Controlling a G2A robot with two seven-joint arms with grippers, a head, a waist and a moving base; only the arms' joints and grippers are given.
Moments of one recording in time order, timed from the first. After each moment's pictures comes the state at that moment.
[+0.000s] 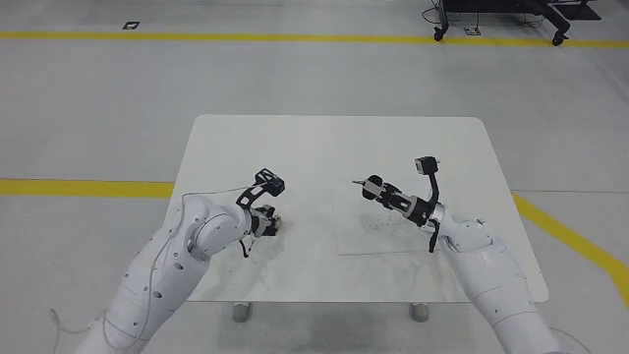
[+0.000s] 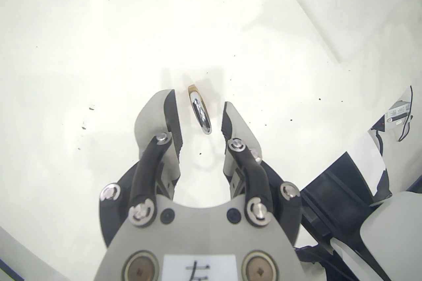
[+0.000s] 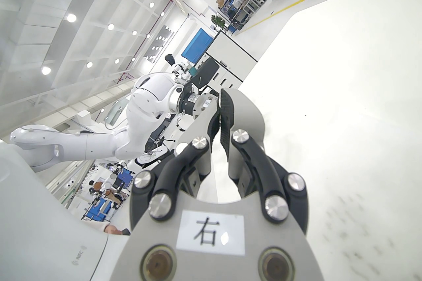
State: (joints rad) left arm 1.12 -1.08 -0.97 -1.58 0.86 -0.20 -1.09; right arm -1.23 -1.22 1.30 -1.09 0.14 -0.88 0.80
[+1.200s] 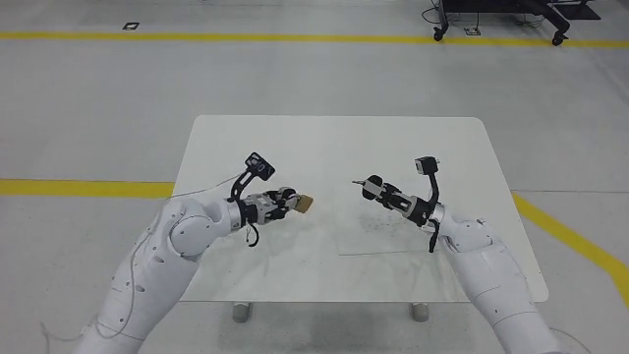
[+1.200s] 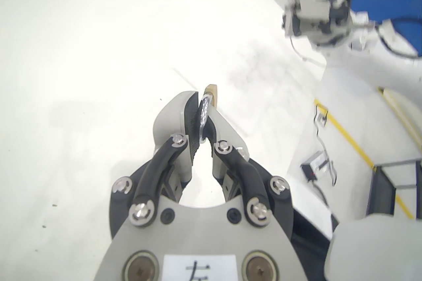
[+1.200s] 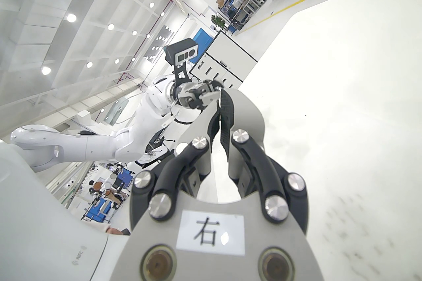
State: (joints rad) left arm 1.16 -1.09 -1.08 -1.48 0.63 -0.54 -0.70; right arm -1.23 -1.22 1.30 -1.09 0.14 -0.88 0.80
